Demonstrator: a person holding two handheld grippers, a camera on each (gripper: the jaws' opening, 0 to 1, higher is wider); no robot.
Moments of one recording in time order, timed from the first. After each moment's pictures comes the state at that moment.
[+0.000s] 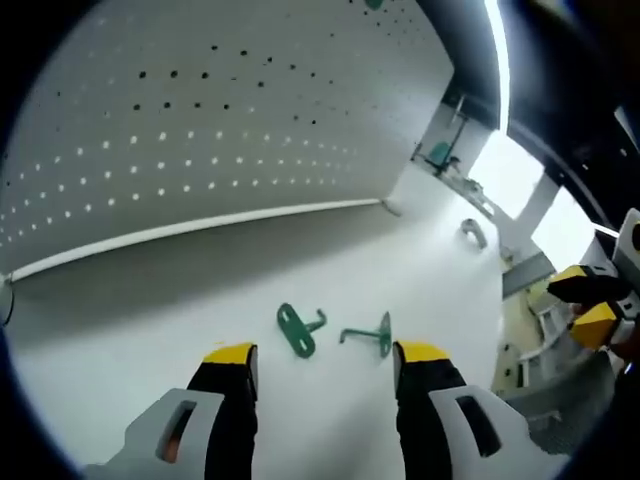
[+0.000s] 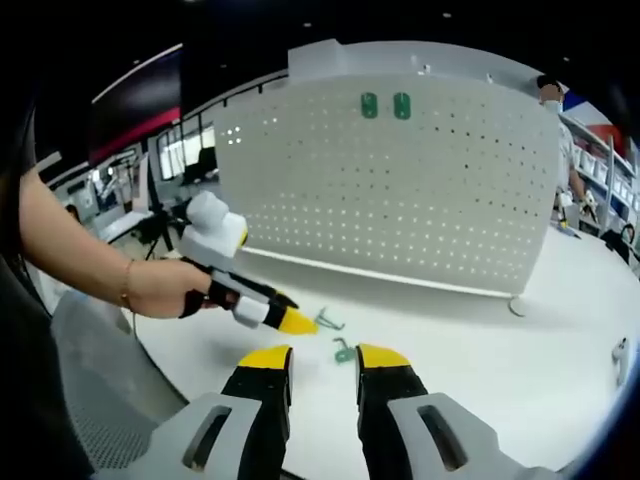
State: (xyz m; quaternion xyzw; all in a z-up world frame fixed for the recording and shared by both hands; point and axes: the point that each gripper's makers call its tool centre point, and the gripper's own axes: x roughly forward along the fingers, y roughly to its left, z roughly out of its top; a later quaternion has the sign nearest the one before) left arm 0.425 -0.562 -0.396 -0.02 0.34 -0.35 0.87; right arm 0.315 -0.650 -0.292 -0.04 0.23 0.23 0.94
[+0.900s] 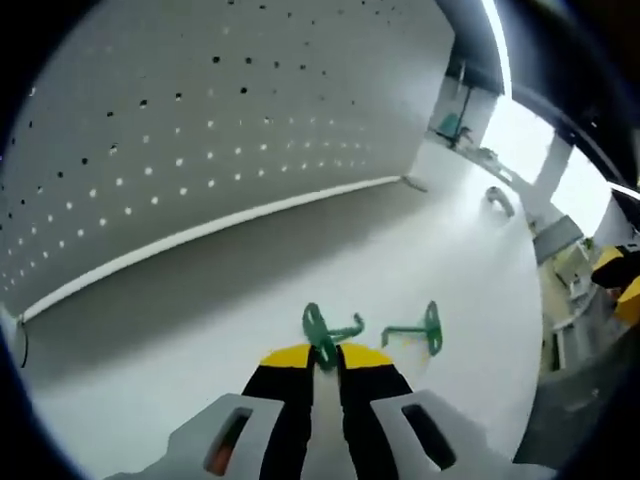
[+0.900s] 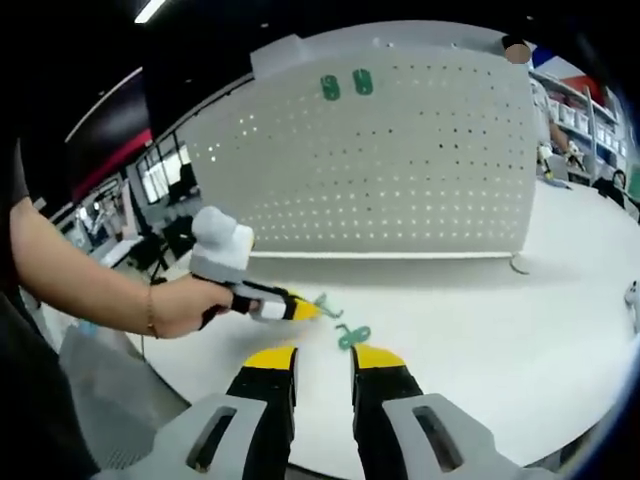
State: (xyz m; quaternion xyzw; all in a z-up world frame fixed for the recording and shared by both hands) left arm 0.442 -0.559 -0.422 0.03 0.36 -0.33 0.87; right arm 0.314 -0.654 -0.308 0.04 0.27 0.21 0.94
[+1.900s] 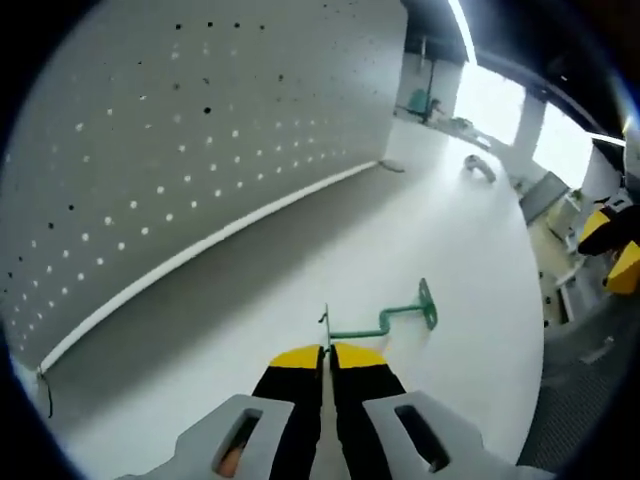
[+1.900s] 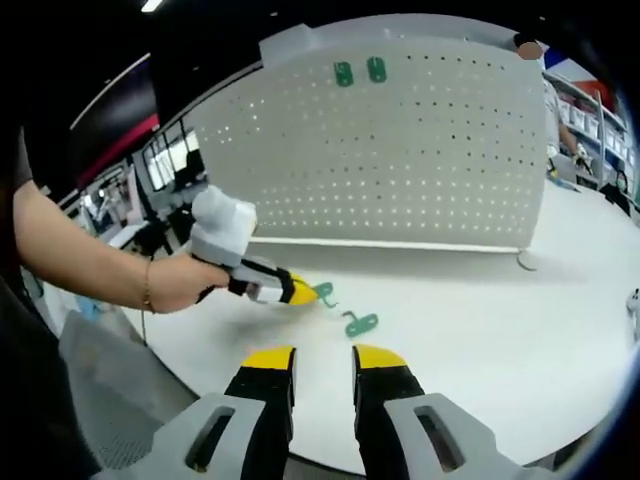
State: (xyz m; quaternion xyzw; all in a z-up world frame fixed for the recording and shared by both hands) left arm 0.433 -0.554 -0.407 0.10 0.33 -0.38 0.86; right arm 0.305 -0.647 -0.315 0.02 0.28 0.22 0.93
